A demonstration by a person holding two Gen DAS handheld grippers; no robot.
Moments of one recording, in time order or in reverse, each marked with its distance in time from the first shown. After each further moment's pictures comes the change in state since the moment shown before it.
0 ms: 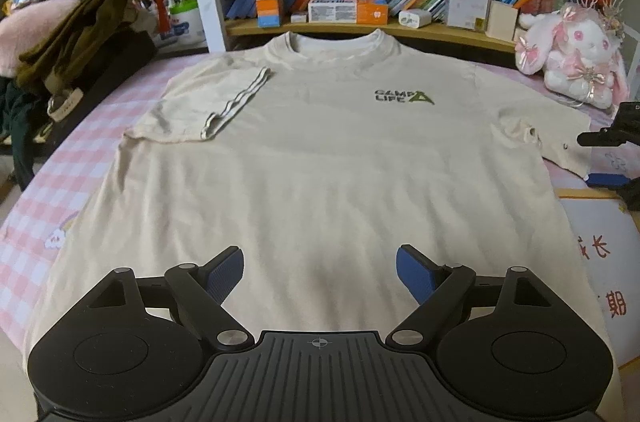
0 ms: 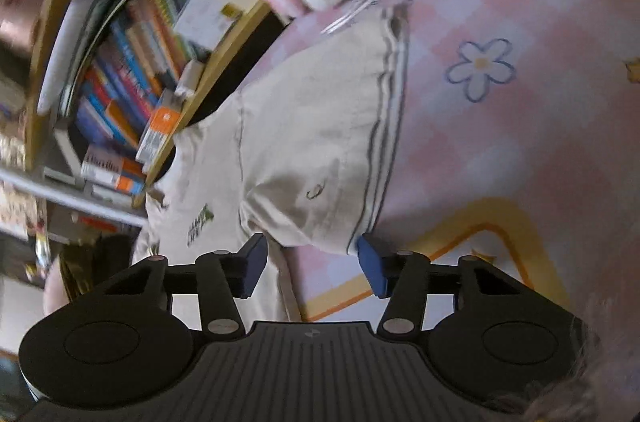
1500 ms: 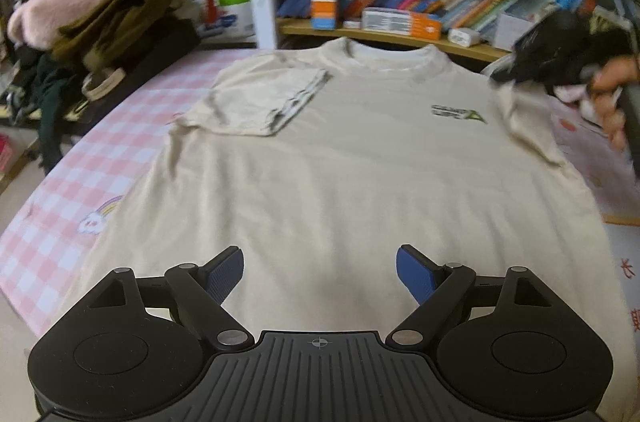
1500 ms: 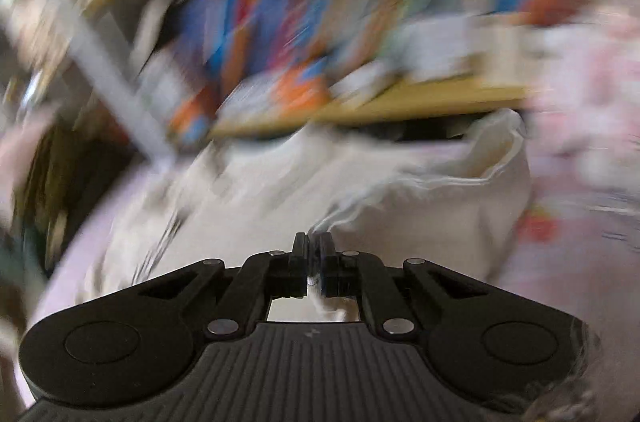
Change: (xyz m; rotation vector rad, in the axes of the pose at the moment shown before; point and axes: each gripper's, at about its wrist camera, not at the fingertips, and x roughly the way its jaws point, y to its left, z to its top) left arm 0.000 0.063 -0.008 -0.128 -0.011 0.054; right arm 0.140 0.198 -0.039 -0.795 0.055 -0.070
